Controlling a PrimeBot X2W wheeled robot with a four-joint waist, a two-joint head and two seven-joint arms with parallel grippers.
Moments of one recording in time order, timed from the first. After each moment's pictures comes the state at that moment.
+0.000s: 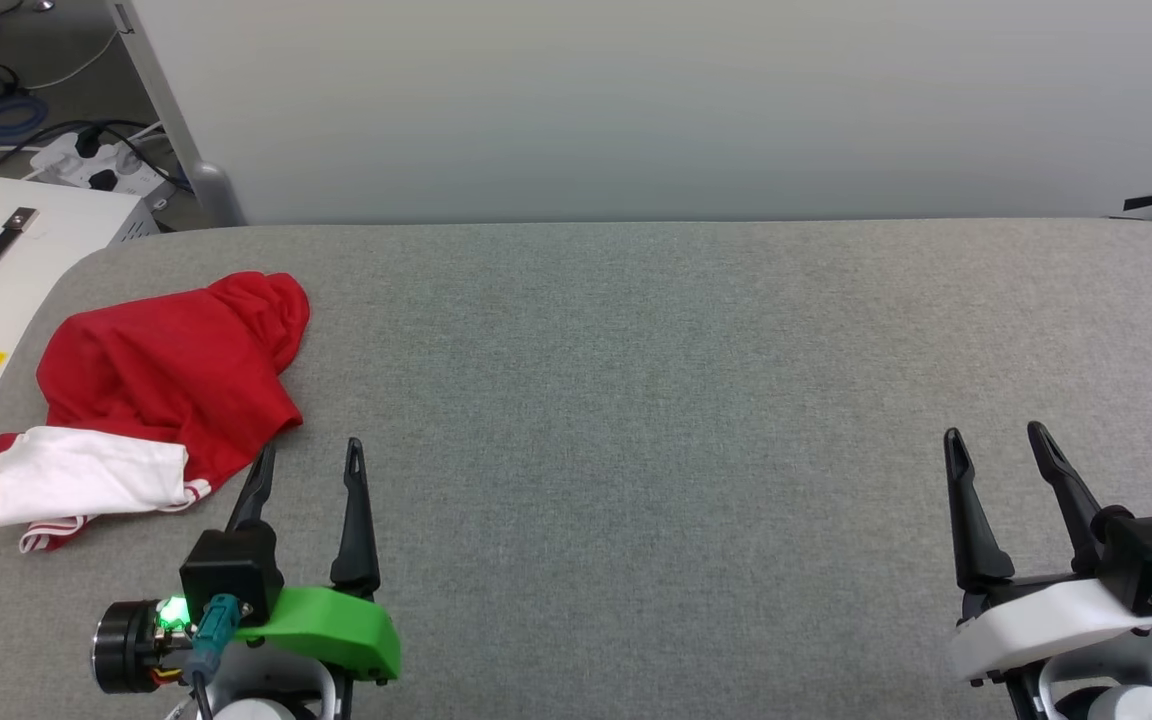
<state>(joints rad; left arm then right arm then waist) 0.02 0.06 -0.03 -0.02 -0.05 0.04 -0.12 0.04 -0.05 -0.03 -0.08 0.11 0.13 -0.12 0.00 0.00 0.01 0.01</state>
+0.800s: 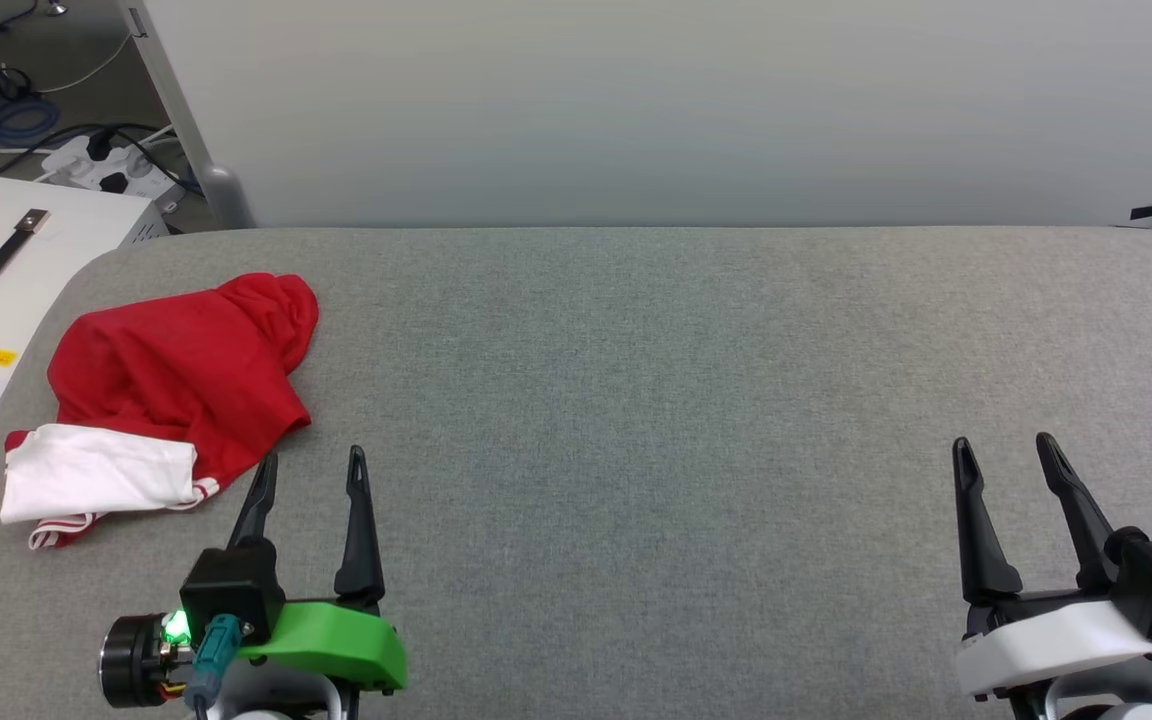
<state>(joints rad) 0.04 0.06 -0.04 -0.02 -0.08 0.06 -0.17 0.07 -0.05 -0.03 -0.09 0.14 0.13 -0.17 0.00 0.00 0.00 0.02</state>
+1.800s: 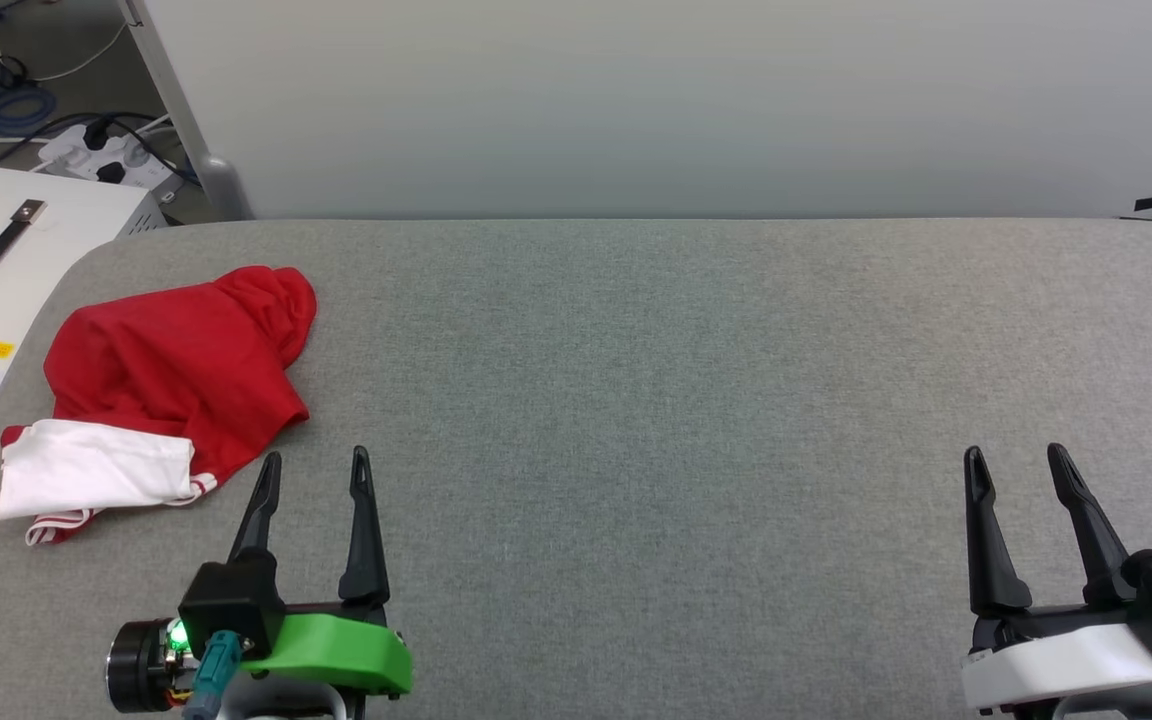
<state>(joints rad) 0.04 0.05 -0.06 -0.01 -0.11 0.06 -0.23 0.10 -0.05 -0.03 -0.10 0.17 0.13 -0.23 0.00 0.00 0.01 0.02</state>
